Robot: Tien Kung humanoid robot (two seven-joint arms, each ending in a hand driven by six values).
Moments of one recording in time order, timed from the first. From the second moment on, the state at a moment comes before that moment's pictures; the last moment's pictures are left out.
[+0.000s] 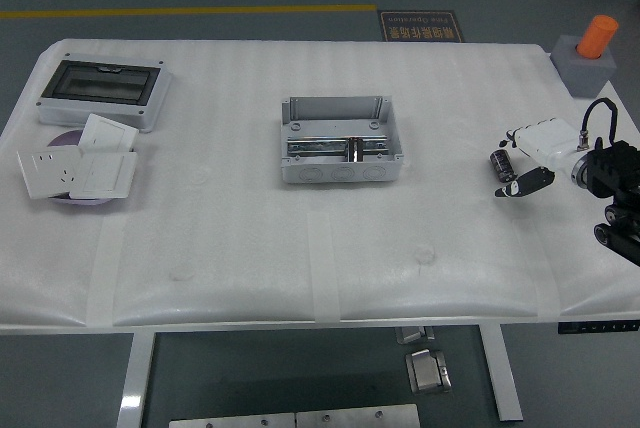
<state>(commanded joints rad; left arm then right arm) -0.03 0.21 -0.05 -0.20 0.21 0.16 -0.09 0.89 -0.61 0.03 0.76 -1.69 -0.24 0.02</state>
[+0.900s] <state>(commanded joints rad) -0.04 0.21 -0.04 -0.20 0.23 0.16 -0.09 0.92 -0.55 0.01 0.69 -1.68 -0.26 0.03</state>
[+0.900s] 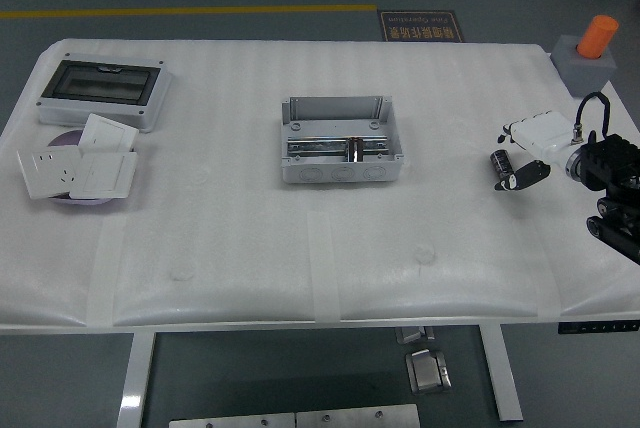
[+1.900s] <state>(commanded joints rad) -0.04 0.21 -0.05 -0.20 0.24 0.16 -0.09 0.90 -0.53 0.03 0.66 -1.70 -0.26 0.04</state>
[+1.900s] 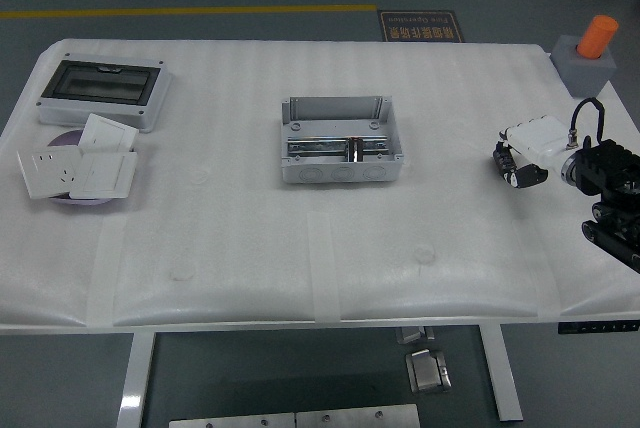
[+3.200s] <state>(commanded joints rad) -0.04 0.20 -0.03 -0.20 0.23 0.16 -0.09 0.94 -0.55 0.01 0.69 -1.64 -0.19 0.05</state>
